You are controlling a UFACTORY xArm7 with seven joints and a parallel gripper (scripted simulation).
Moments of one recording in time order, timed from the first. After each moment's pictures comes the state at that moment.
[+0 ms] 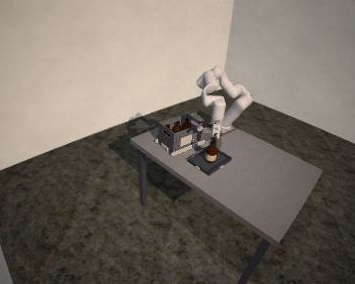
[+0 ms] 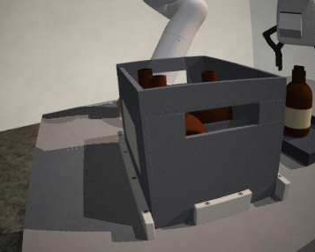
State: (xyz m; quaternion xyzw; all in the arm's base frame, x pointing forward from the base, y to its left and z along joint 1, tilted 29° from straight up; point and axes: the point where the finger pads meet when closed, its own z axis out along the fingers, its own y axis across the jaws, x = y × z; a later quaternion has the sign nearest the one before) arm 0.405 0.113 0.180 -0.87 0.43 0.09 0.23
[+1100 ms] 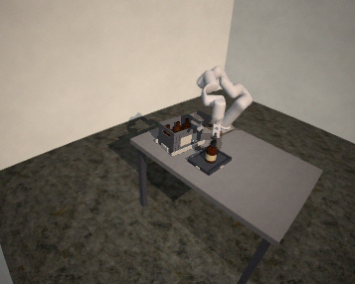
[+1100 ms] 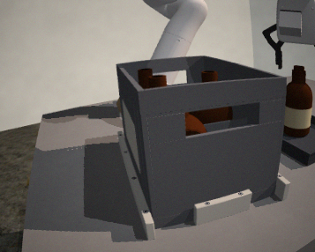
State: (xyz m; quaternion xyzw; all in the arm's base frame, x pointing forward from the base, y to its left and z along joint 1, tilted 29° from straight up) arm 0.405 0.111 0.183 -0.87 0.43 0.09 0.23
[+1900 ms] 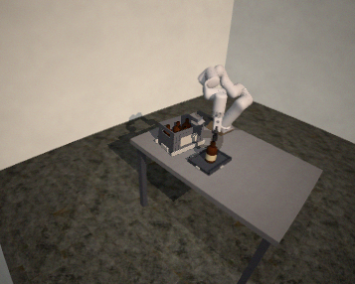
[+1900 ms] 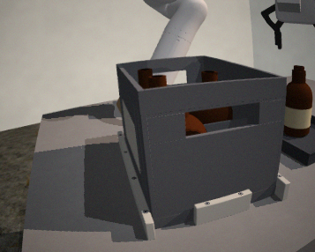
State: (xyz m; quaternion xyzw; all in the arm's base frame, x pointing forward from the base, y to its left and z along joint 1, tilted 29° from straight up) arm 0.403 0.090 0.222 -0.87 0.43 0.09 0.23
